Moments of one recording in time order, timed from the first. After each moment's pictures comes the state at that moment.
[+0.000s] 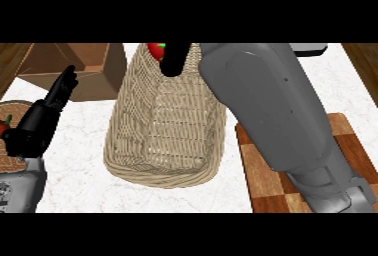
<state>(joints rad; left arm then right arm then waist) -0.22 0.29 0.10 -1.56 -0.13 -0.11 0.01 -1.32 -0.03 0.10 -1.15 0.57 0.46 0.79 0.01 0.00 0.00</state>
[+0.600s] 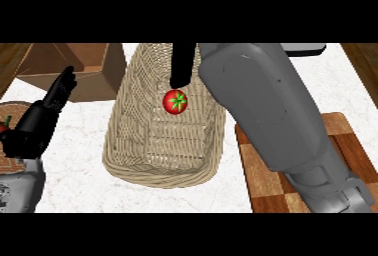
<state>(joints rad) -0.21 0.29 0.11 -1.57 -0.13 -0.12 0.01 -1.30 -0.02 0.12 -1.13 0.55 0.58 0.77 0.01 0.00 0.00</state>
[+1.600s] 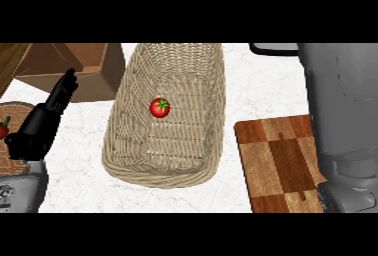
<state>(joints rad) -0.20 0.27 0.11 -1.55 -0.15 -0.11 -0.02 -1.21 -0.12 -0.24 -1.20 0.47 0.04 0.71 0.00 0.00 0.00</state>
